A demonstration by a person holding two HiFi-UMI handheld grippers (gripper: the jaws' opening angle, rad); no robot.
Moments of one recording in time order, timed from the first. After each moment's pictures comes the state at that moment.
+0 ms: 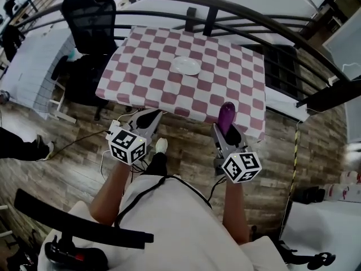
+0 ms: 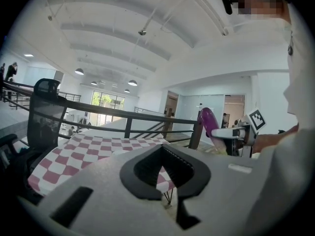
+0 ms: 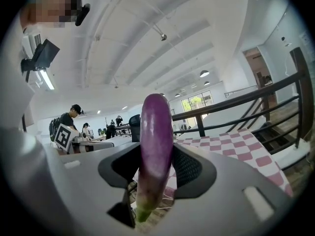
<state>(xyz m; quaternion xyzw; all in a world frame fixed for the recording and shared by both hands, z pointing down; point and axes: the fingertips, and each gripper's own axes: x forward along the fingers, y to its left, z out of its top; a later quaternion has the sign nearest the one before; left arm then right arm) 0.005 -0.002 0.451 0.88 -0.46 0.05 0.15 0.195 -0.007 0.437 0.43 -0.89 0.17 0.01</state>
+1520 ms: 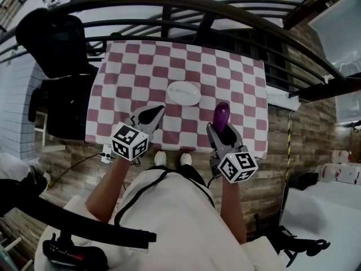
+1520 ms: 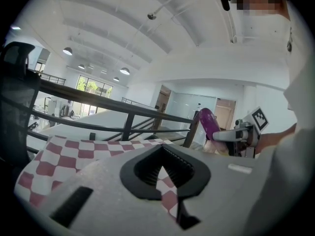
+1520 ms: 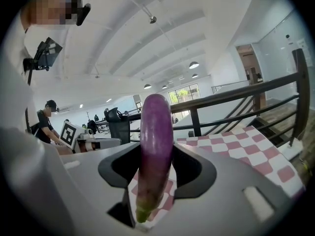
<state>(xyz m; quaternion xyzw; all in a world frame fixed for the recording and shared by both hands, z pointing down) -0.082 -0.299 0.485 0.91 -0.36 0.06 0.19 0.081 -0.261 0.462 0.49 -0.84 0.21 0.06</state>
